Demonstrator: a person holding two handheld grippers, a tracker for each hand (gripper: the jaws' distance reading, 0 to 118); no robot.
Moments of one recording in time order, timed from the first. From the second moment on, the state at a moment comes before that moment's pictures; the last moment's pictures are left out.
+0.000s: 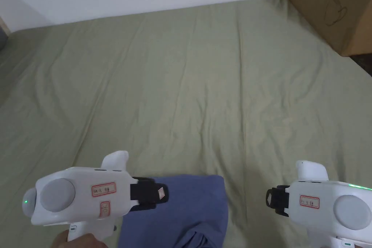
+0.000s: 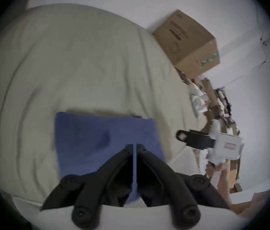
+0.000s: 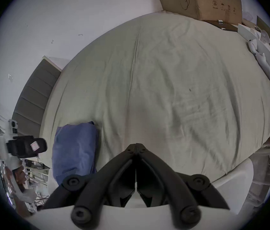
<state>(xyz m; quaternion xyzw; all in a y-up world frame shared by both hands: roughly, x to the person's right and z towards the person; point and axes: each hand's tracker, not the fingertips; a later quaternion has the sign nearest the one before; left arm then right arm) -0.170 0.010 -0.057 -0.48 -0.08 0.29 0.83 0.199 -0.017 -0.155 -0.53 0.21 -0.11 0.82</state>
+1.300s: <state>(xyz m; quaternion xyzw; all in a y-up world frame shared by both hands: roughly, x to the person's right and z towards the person) -0.148 0.028 -0.030 -0.42 -0.14 0.36 0.82 0.155 0.027 -0.153 -0.49 0.30 -0.07 0.81</state>
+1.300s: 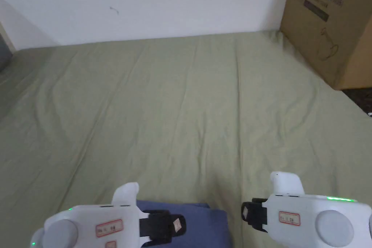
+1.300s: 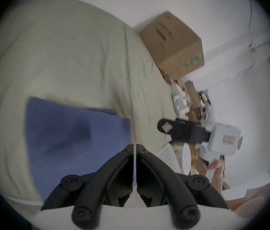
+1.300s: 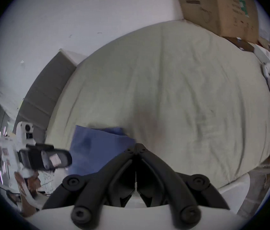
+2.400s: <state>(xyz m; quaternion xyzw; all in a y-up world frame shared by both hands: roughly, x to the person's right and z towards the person) -0.254 -0.107 -0.026 -0.39 -0.19 0.55 0.71 0.060 -0.033 -0.138 -0.58 0.32 0.01 0.75</state>
